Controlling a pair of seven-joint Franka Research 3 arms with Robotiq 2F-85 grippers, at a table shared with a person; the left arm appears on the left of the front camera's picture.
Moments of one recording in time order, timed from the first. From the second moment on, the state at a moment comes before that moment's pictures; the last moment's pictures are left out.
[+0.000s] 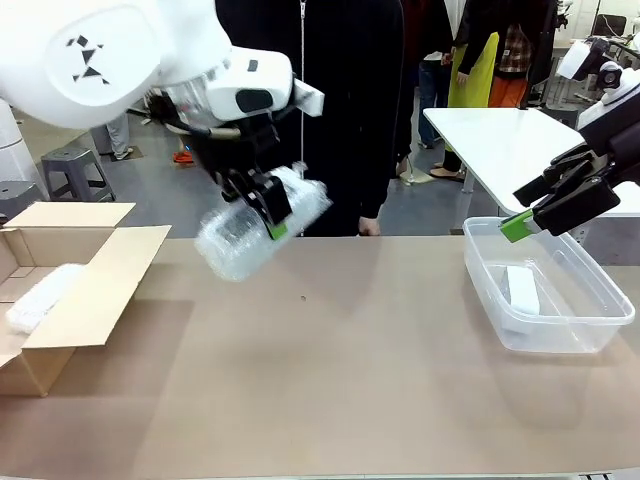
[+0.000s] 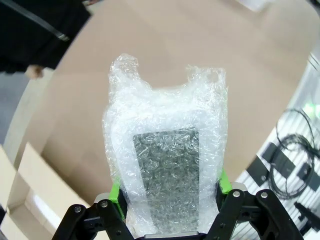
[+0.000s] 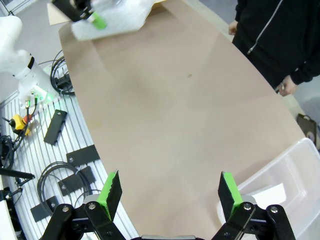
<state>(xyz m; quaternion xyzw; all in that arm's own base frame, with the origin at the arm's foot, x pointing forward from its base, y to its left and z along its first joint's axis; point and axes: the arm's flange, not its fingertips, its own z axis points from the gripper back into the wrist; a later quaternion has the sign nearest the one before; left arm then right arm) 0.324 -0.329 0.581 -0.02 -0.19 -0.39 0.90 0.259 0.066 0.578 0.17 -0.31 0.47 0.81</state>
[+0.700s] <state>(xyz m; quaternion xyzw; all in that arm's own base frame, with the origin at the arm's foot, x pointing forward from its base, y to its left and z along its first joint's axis) 0.423 -0.050 0.550 0.08 -0.09 -0.04 0.99 0.259 0.066 0.578 0.17 -0.31 0.47 0.81</state>
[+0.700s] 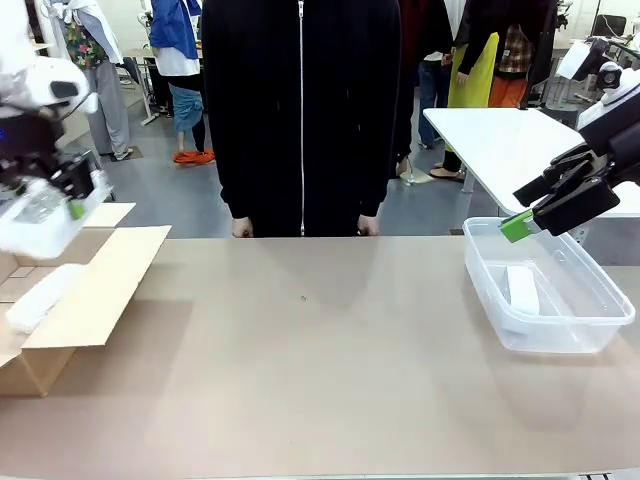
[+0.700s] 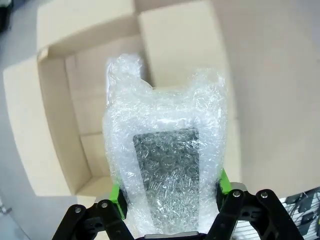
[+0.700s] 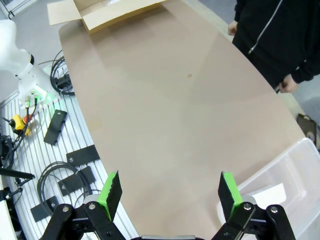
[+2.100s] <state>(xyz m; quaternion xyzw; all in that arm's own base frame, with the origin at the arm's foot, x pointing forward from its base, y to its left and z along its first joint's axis) 0.465 0.054 0.453 0.07 -0.04 -0.02 1.00 0.259 0.066 0.578 0.17 -0.31 0.47 0.81</state>
